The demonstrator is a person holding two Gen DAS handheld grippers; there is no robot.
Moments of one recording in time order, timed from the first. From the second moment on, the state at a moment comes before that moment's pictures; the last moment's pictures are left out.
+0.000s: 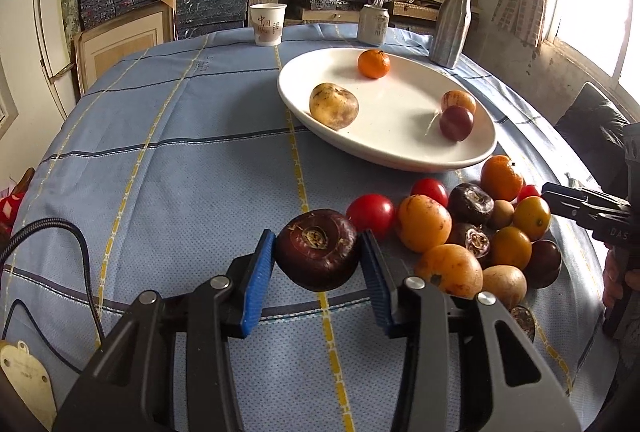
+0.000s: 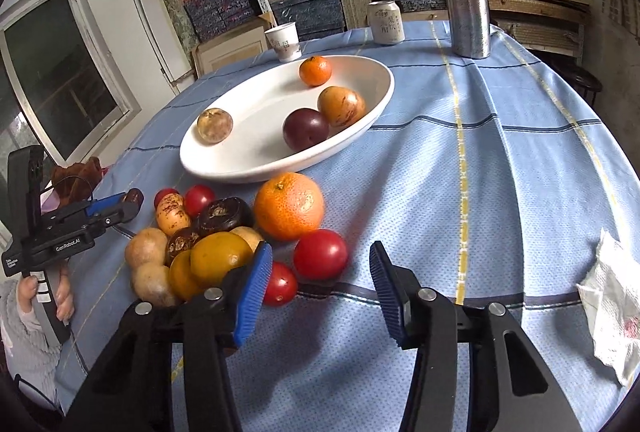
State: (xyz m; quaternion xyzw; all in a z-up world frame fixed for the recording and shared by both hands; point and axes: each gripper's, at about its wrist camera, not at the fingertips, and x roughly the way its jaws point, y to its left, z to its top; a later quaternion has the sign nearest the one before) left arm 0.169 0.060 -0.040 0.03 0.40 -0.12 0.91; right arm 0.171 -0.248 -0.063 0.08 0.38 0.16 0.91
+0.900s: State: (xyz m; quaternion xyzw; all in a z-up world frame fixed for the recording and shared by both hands) left arm 0.171 0.056 -0.049 0.03 0.41 -0.13 0.90; right arm 0.182 -0.251 -0.071 0.11 0.40 0.17 0.89
